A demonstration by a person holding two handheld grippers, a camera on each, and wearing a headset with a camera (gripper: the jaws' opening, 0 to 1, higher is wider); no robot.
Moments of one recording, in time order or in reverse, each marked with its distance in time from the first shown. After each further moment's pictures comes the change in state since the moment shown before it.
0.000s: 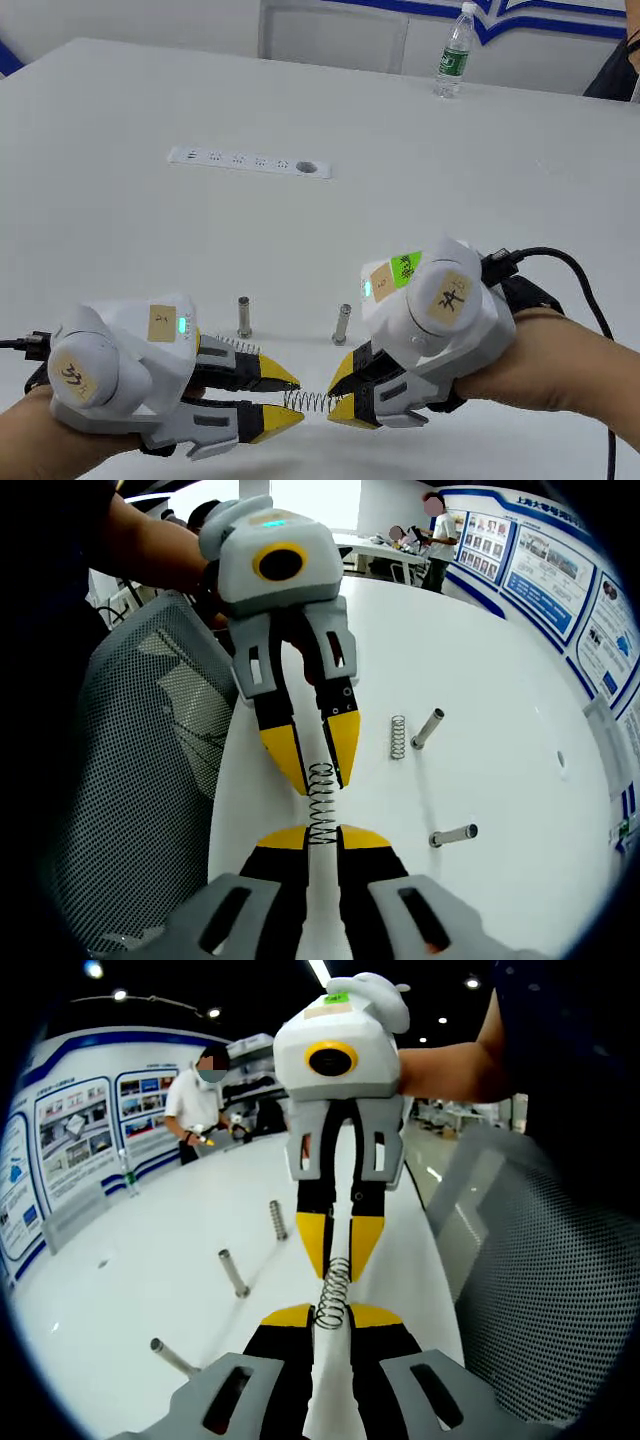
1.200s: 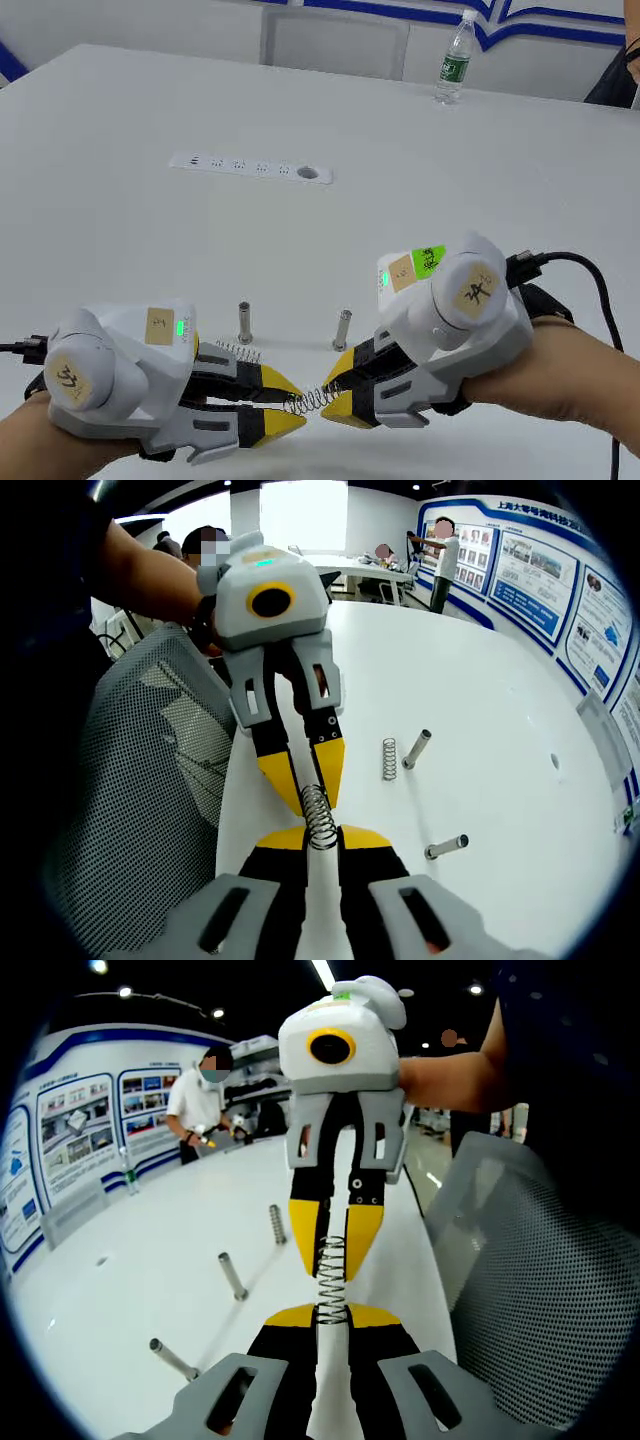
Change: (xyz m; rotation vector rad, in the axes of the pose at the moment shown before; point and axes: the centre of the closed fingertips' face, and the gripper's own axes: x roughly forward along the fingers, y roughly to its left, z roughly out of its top) left arm -0.002 -0.001 0.005 -0.027 -0.014 -0.003; right arm -0.013 -0.002 0.022 0.054 -0.124 -0.016
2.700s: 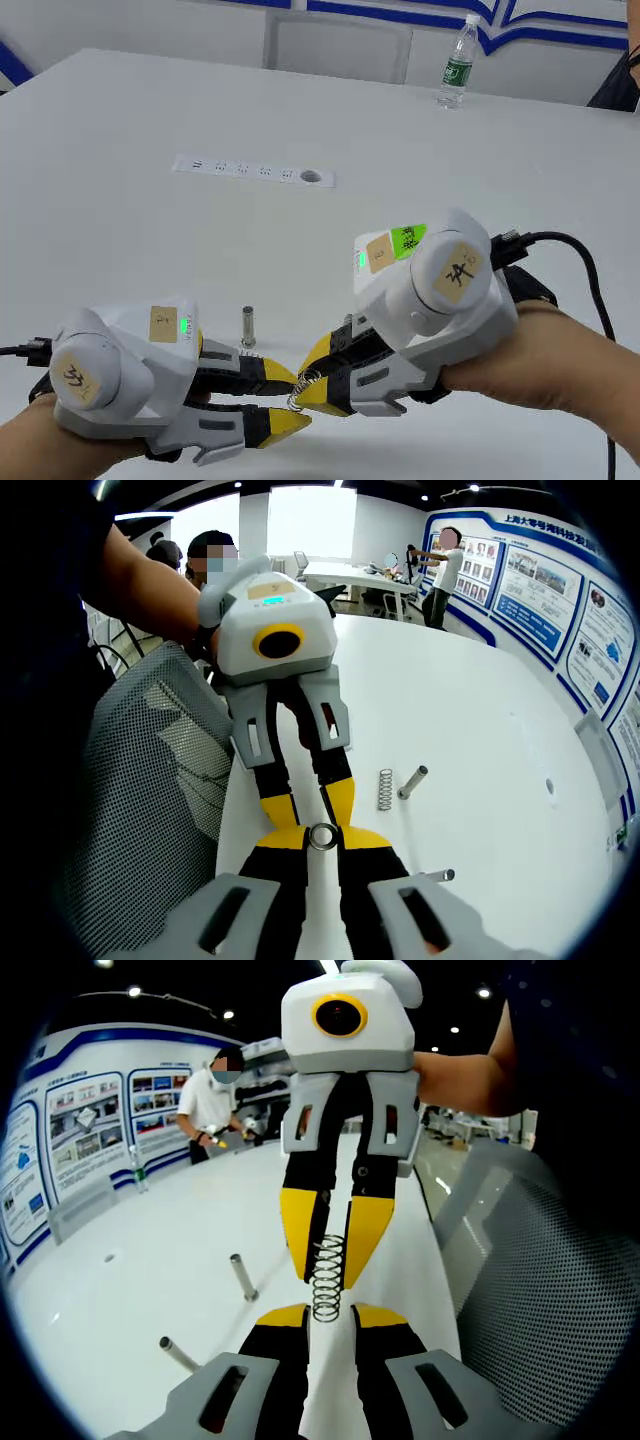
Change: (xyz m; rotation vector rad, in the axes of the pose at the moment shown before) left arm -0.004 0.007 0.004 -0.022 -0.014 0.040; right arm 0.001 -0.005 0.027 -0.040 -0.017 -0.016
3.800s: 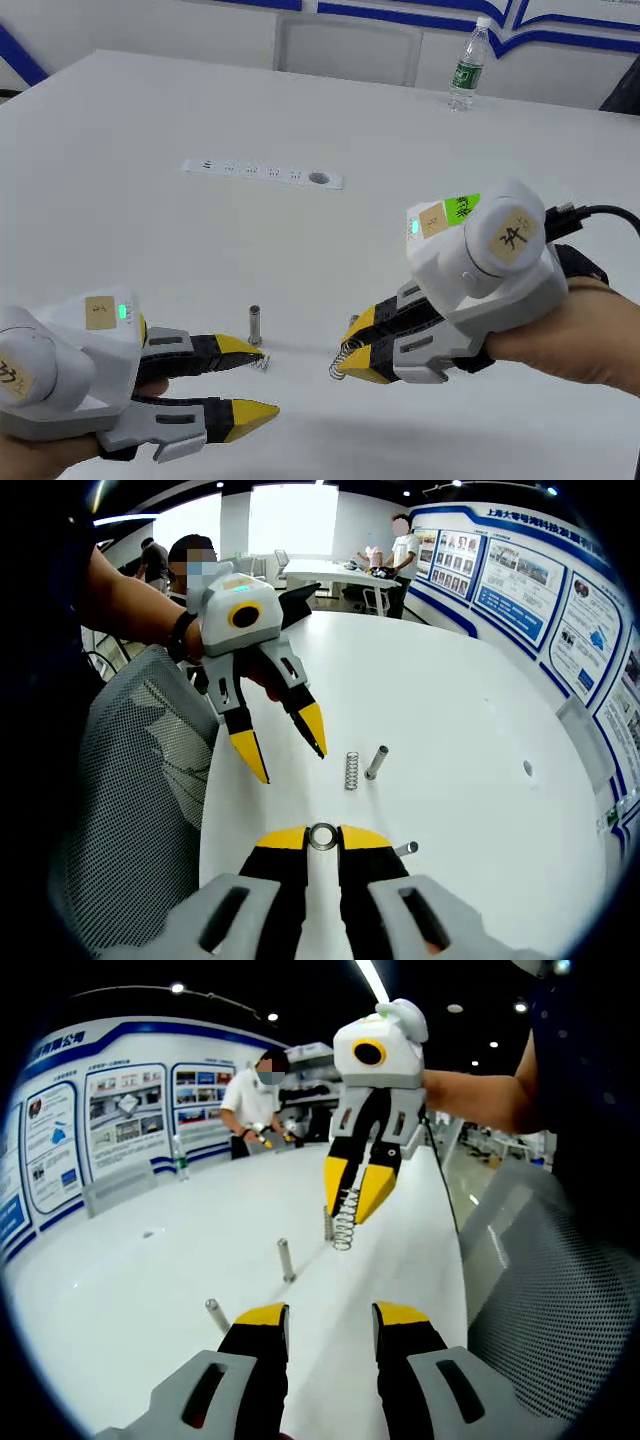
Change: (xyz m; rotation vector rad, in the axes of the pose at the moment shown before) left arm -0.036 0.021 -0.007 -0.098 -0.034 0.157; right arm -0.027 -0.028 -0.016 0.039 0.021 -0.067
